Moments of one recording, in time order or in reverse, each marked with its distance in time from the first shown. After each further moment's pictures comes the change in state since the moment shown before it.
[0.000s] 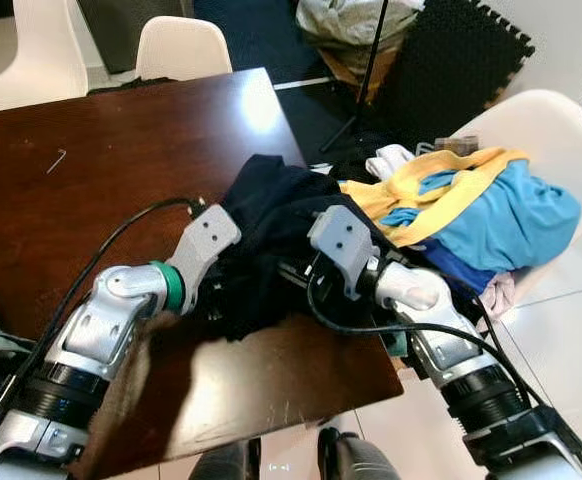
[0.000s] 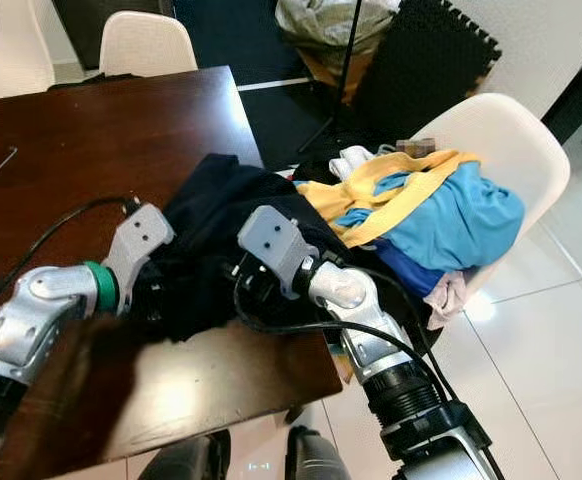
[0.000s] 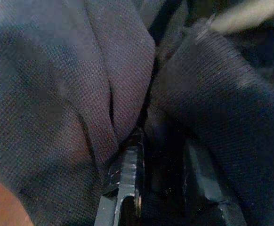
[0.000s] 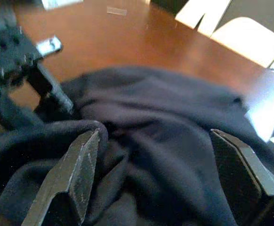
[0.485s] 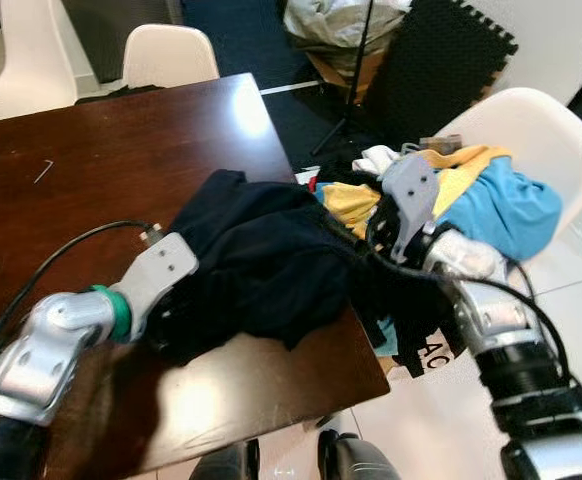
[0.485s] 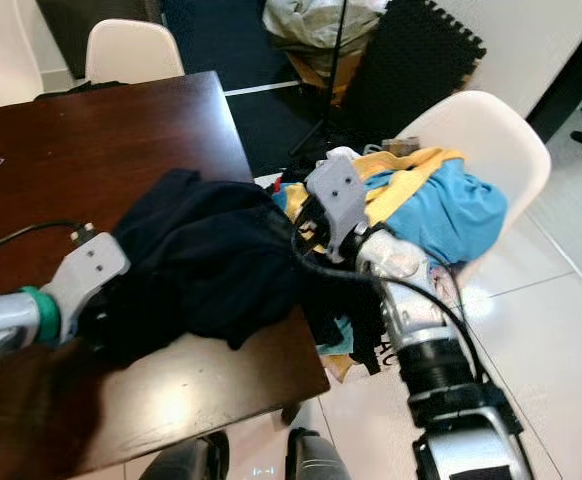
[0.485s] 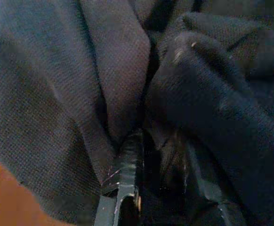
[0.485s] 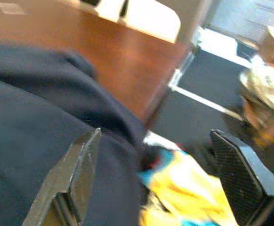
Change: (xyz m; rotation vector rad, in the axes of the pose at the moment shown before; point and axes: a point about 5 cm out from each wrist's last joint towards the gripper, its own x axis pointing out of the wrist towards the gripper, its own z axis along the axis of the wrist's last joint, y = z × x) left arm -0.066 0.001 -0.046 0.105 0.227 0.097; right arm -0.028 -0.066 -0.014 0.040 0.084 -0.271
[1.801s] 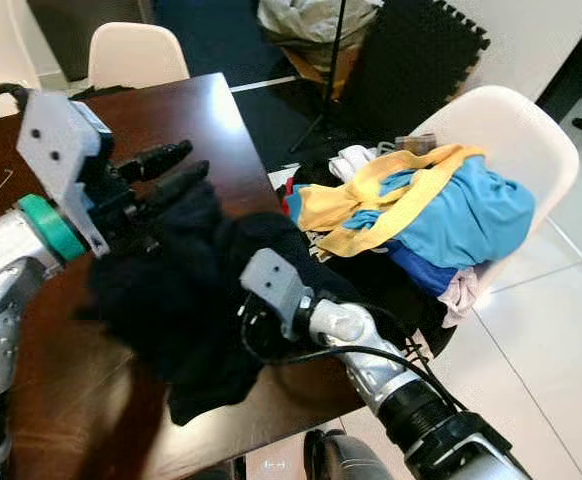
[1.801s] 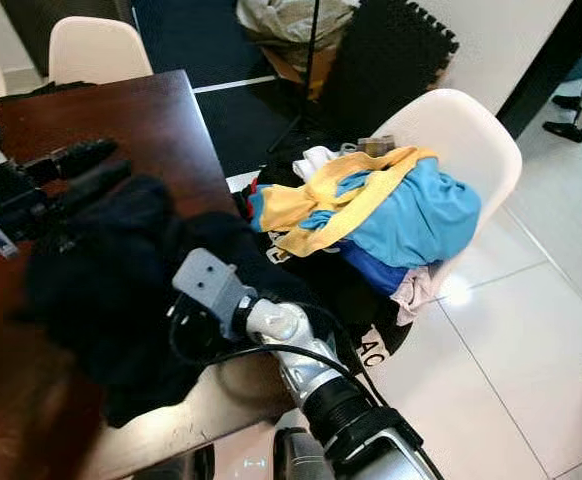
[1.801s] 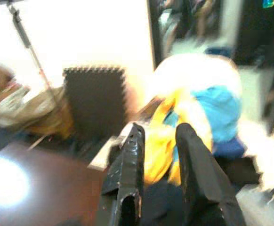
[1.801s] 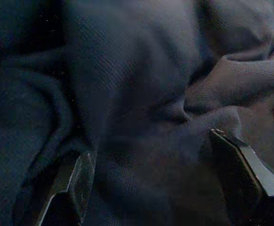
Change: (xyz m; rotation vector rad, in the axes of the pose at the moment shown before) left arm -0.079 0.030 0.131 -0.060 -0.876 0.093; right arm 0.038 0.175 -0.012 0.121 0.005 0.494
